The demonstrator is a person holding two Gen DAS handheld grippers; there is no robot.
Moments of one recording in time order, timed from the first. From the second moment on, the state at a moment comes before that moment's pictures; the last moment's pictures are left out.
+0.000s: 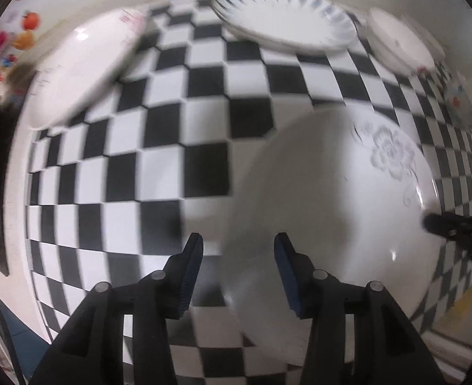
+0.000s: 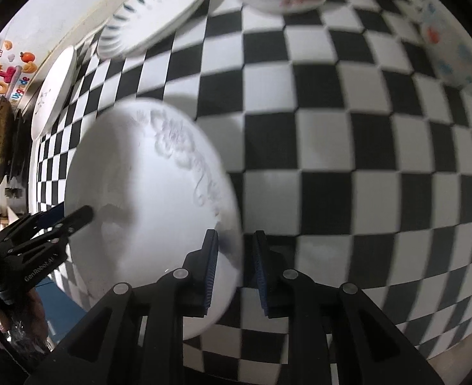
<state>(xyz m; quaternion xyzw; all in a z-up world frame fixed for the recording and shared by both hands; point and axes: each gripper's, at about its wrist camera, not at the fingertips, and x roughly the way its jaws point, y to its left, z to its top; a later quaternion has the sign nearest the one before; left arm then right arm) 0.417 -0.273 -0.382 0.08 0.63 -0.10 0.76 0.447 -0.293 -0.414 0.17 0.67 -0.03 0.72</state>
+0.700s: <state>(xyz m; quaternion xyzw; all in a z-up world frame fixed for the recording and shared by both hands) 0.533 -0.015 -0.339 -0.09 0.61 0.00 0.79 0.644 -0.093 -0.333 0.08 0.60 0.14 0.78</state>
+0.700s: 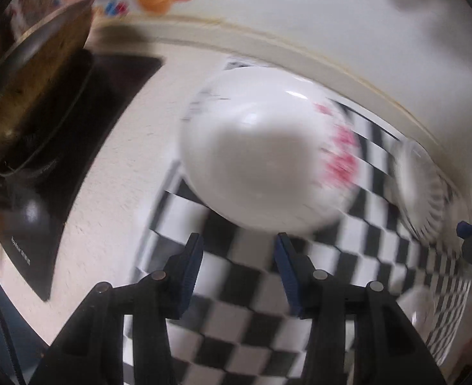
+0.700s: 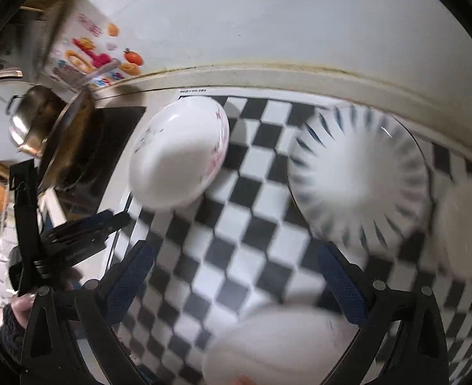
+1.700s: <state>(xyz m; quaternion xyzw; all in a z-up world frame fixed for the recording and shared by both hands) 0.635 0.031 -0.370 -0.05 0.64 -0.03 0.76 0.741 -0.056 -0.388 0.09 0.69 0.08 0.72</state>
